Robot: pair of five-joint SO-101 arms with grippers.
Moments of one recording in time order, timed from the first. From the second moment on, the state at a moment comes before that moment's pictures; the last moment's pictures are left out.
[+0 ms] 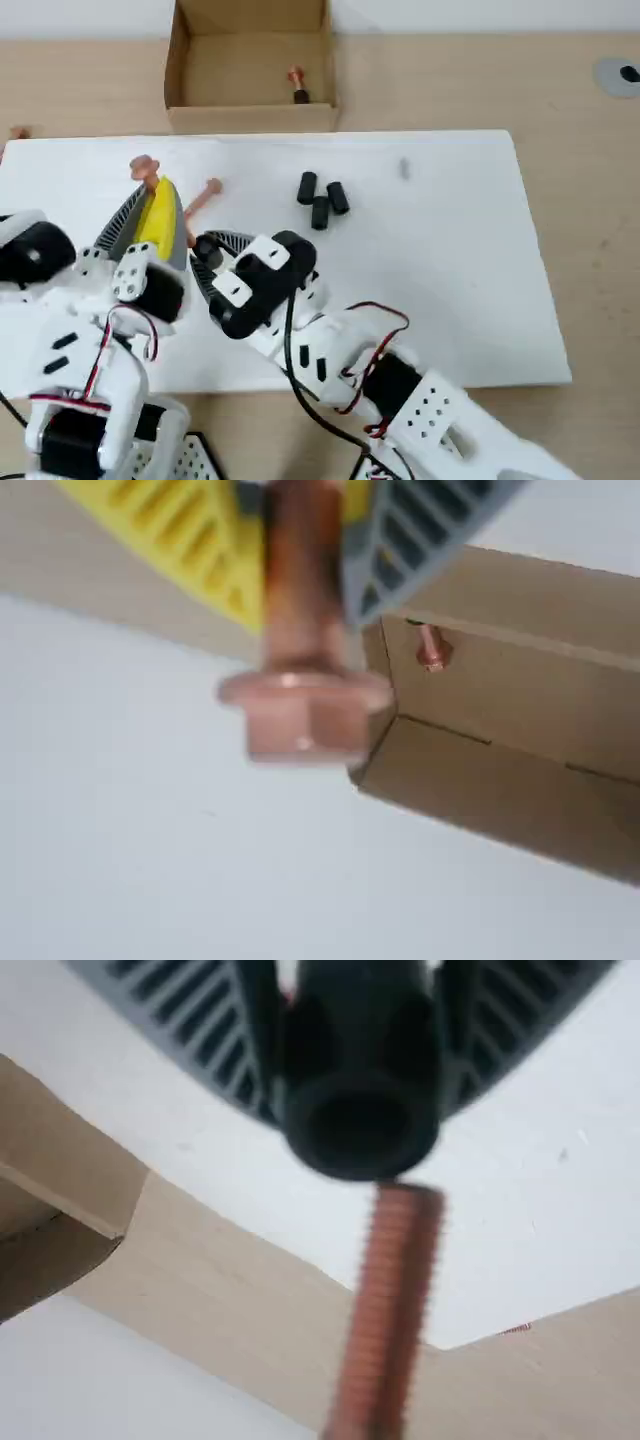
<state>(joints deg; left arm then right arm) 7.5 -95.6 61.4 39.6 15.7 -55.0 -67.1 74.5 8.3 -4.1</state>
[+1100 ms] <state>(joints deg) 7.4 -104.0 58.5 37.8 21.7 -55.0 -67.1 74.8 8.1 -10.4</state>
